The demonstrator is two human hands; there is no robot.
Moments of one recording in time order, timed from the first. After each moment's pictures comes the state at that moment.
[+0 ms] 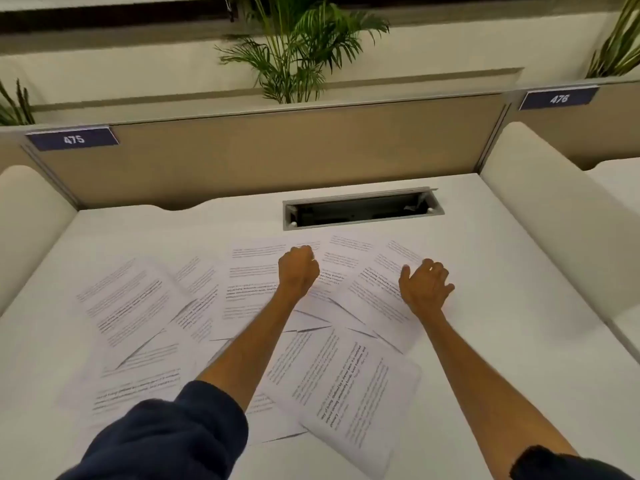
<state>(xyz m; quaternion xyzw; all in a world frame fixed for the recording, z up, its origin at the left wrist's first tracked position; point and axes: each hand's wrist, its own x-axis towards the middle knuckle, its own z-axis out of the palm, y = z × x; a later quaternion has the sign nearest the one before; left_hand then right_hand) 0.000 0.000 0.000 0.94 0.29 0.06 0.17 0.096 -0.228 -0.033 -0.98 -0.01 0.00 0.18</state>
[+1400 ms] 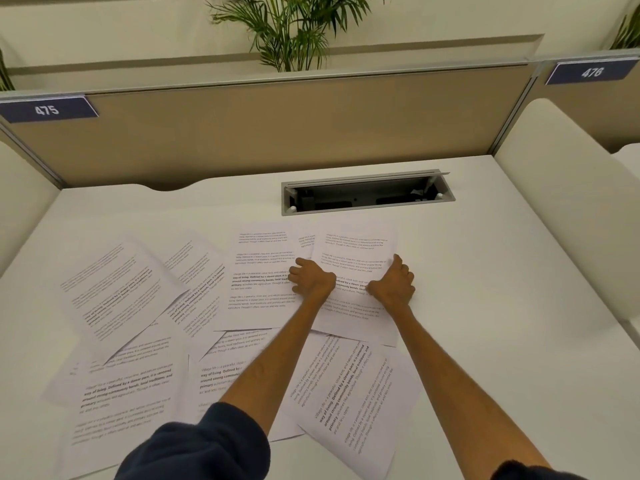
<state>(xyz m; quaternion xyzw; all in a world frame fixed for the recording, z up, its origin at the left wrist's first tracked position) 0.024 -0.039 -0.037 0.75 0.54 -0.03 0.37 0.084 -0.171 -0.052 -0.95 -0.02 0.16 0.28</state>
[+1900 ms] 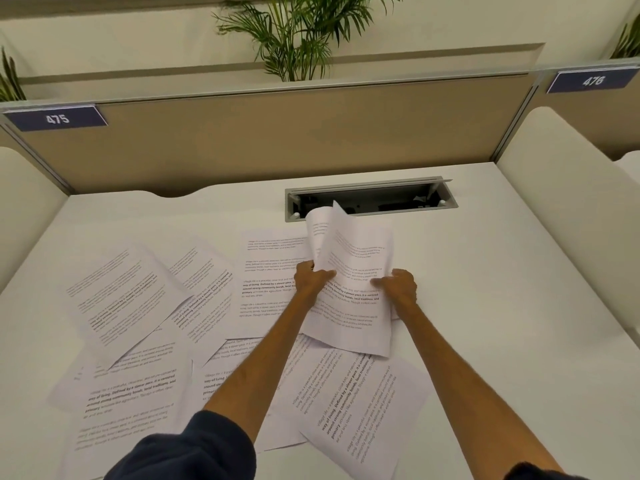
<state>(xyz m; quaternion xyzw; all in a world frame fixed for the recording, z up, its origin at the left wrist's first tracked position) 0.009 -0.008 -0.036 0.65 0.44 0.04 0.62 0.100 -0.178 -0.052 -0.83 0.10 0.24 0.49</state>
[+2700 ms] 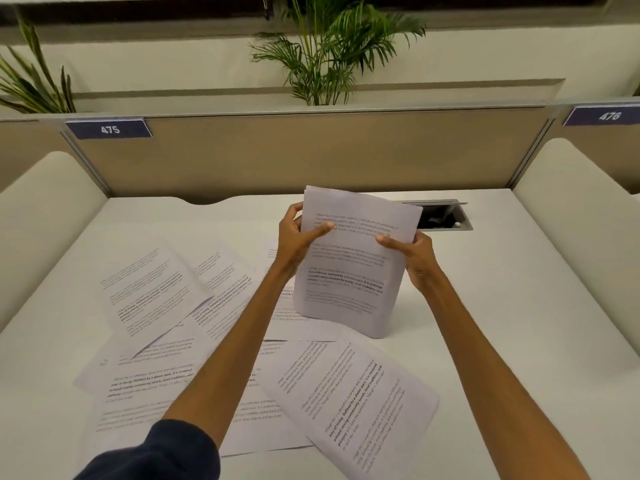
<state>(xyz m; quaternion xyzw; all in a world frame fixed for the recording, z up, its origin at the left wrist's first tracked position) -0.015 0.039 0.077 0.67 0.21 0.26 0.66 0.112 -0.163 0.060 -0.63 -0.15 0.25 0.72</state>
